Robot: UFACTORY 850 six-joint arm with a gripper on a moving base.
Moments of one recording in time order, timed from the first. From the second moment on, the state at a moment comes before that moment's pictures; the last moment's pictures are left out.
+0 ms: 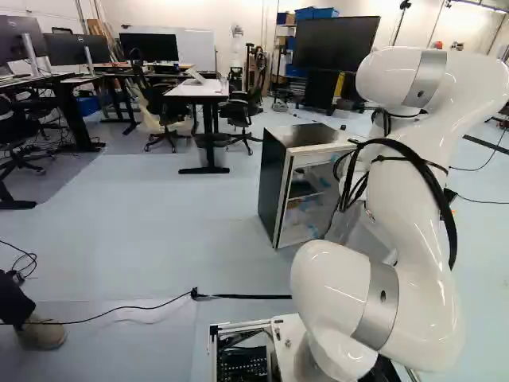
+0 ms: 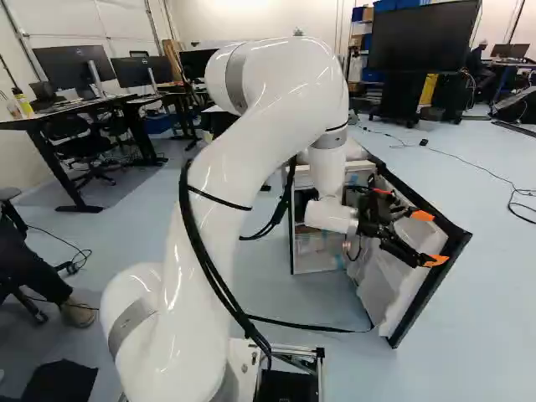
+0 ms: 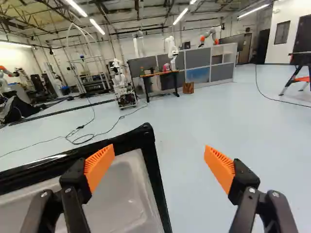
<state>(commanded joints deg) -36.0 -39.3 -49.0 61.4 80.9 0.0</state>
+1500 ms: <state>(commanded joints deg) -25.6 -24.2 -25.6 38.1 80.9 0.0</state>
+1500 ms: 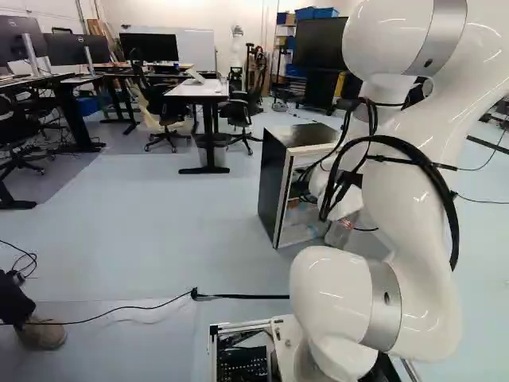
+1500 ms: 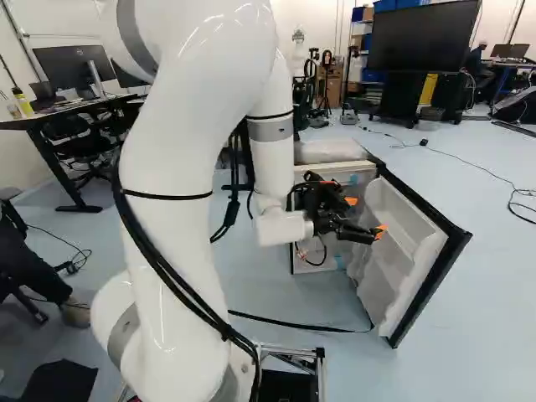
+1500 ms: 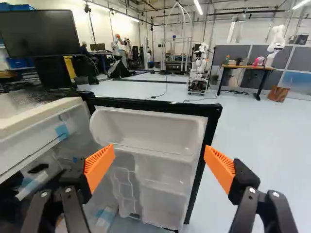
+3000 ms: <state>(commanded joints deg) -14.8 -7.2 -16.9 22.0 67.8 0.0</state>
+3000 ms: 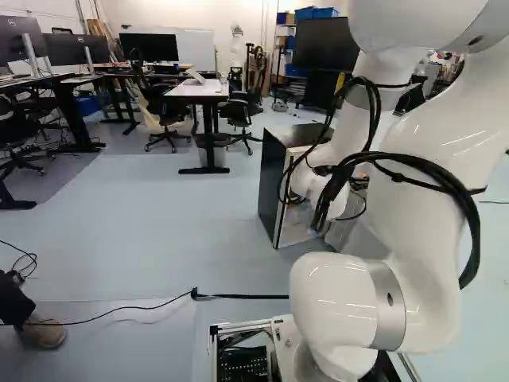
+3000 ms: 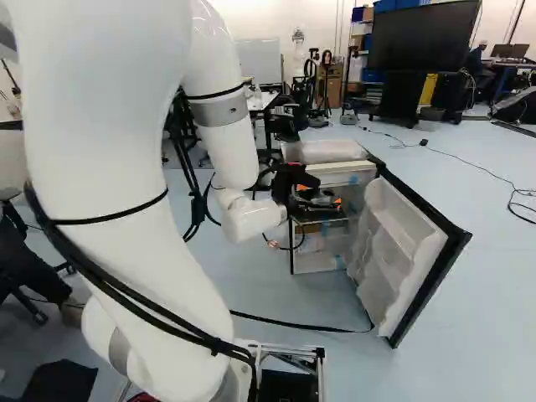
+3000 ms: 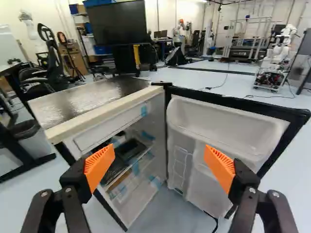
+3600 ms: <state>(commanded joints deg) -6.3 6.2 -10.0 9.3 57.6 0.0</state>
